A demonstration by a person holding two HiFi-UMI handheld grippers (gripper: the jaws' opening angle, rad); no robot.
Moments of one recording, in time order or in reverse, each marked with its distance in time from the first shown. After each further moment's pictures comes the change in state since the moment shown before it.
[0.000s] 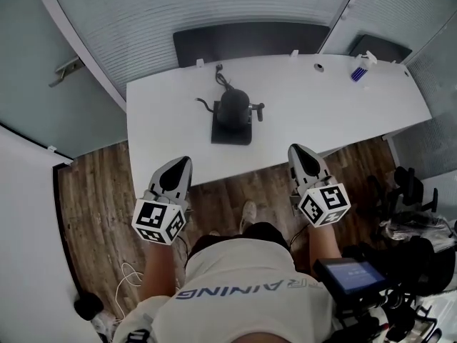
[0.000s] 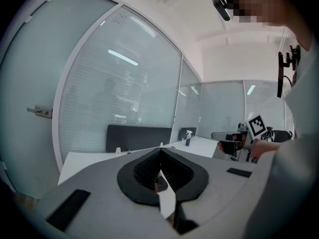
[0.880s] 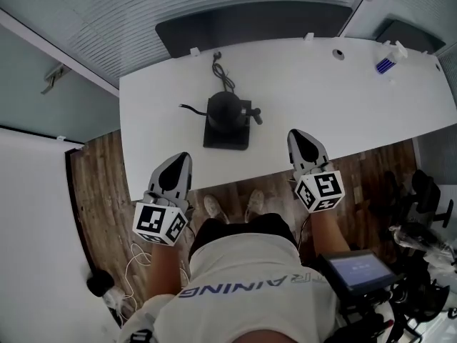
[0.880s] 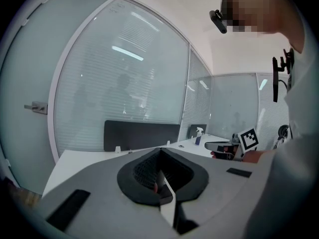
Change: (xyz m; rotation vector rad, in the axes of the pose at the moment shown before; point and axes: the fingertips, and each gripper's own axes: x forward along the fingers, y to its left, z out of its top) left arm 0.131 -0.004 0.000 -0.024 0.041 0.105; right arm 0.108 -0.136 -0.051 0.023 0.063 0.041
